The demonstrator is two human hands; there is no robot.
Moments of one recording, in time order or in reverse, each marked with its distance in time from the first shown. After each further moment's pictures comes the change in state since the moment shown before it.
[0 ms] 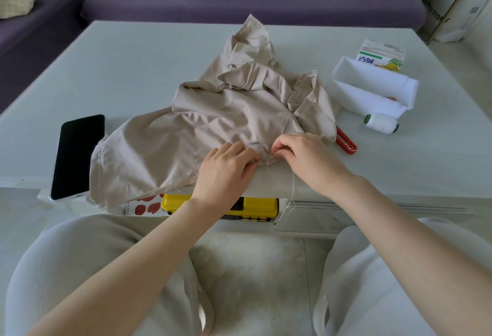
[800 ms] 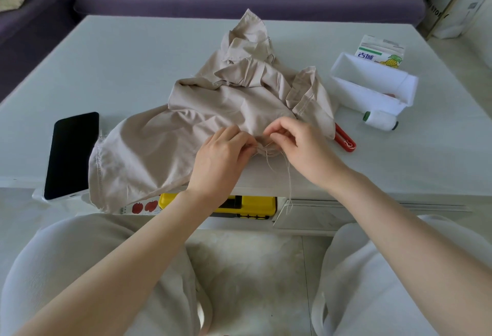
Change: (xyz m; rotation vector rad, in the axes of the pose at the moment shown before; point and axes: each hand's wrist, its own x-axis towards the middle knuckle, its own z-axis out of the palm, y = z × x) left_hand 0.017 0.005 -0.014 -0.094 0.019 -0.093; right_hand 0.005 -0.012 -0.003 0.354 0.108 0.039
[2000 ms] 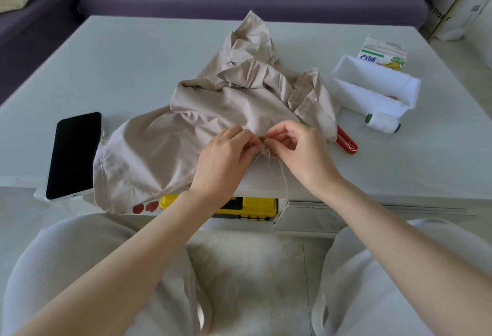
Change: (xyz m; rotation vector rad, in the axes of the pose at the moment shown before) left_hand 0.001 0.003 -0.001 -0.087 -0.014 -0.063; right_hand -0.005 -0.002 0.012 0.153 0.136 0.100
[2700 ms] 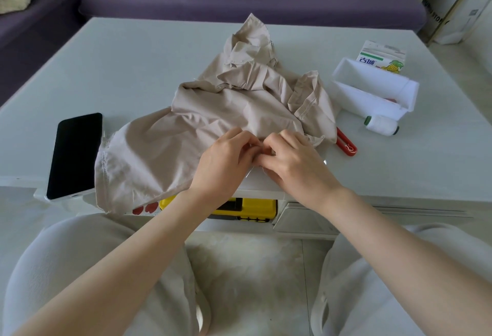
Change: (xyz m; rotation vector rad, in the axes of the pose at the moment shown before) left_hand 0.001 0.002 -0.005 -0.173 -0.100 -0.072; right_hand -0.008 0.016 0.000 -0.812 -0.044 -0.795
